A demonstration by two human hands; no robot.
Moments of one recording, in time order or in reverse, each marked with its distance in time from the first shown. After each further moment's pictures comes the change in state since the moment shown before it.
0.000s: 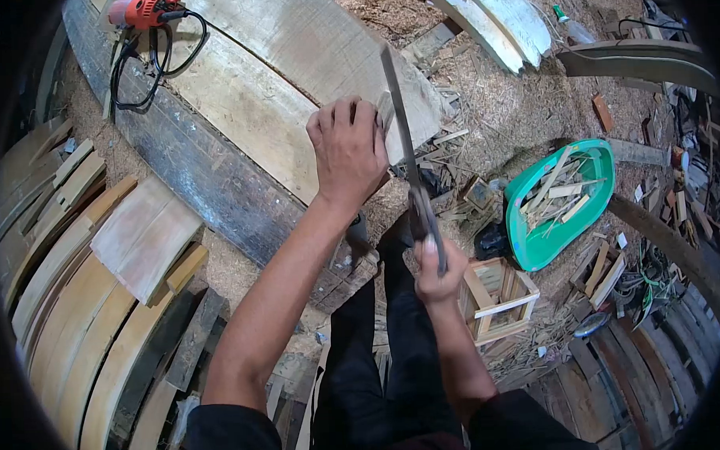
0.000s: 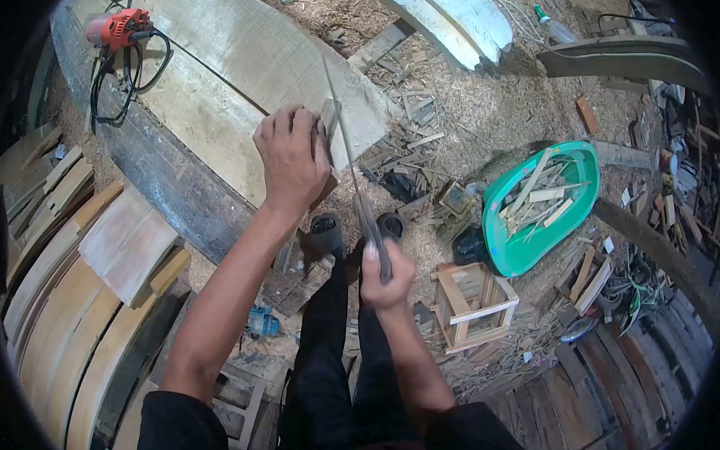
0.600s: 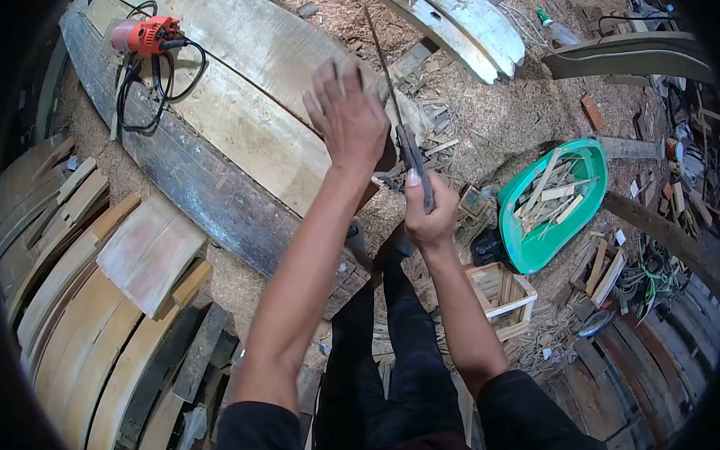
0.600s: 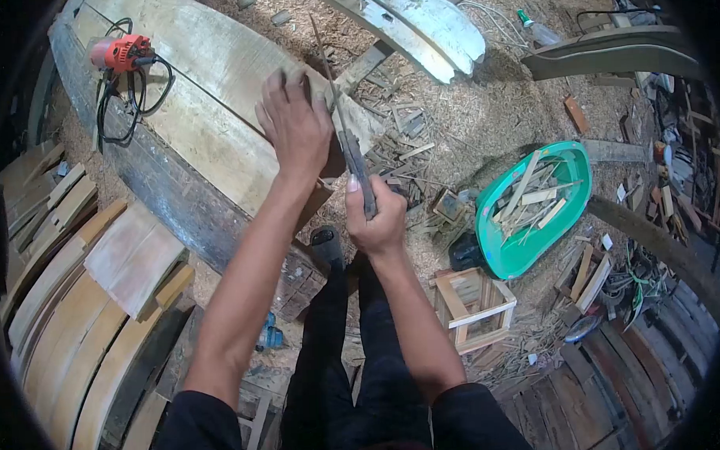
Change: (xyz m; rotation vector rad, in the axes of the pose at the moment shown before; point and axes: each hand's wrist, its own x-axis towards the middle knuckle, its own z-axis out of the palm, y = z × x) left_hand 0.057 0.013 0.035 0.106 0.156 -0.141; right_hand 0.095 -0.025 0.014 -0.067 0.001 -0.009
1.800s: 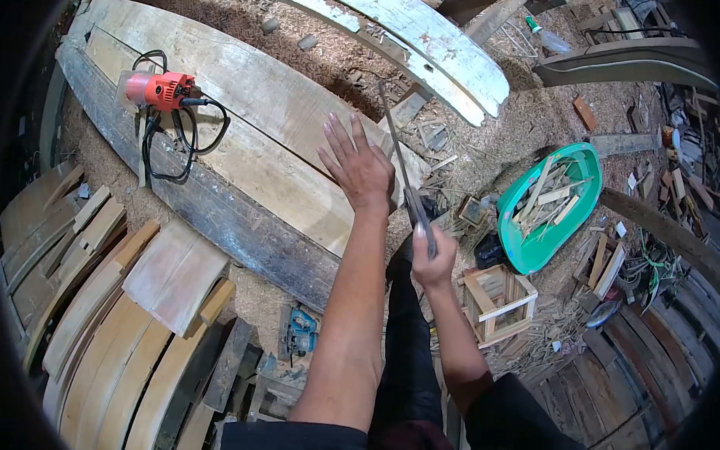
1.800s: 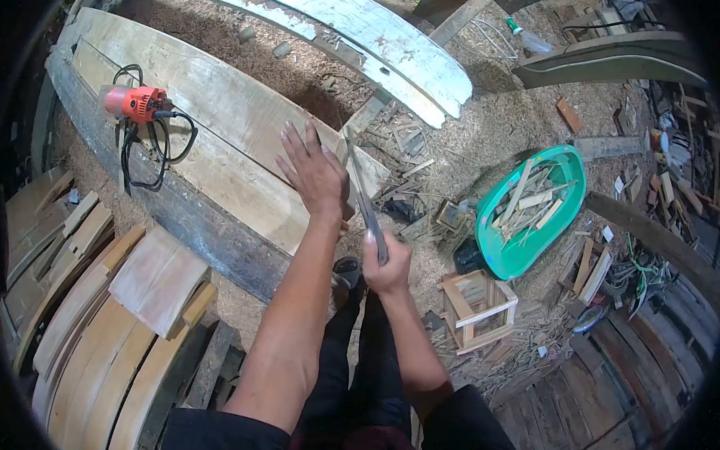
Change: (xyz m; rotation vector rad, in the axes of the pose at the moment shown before) left_hand 0.009 0.010 0.001 0.092 -0.229 -0.228; right_hand -0.025 -0.036 -0.012 -0.028 0.038 0.132
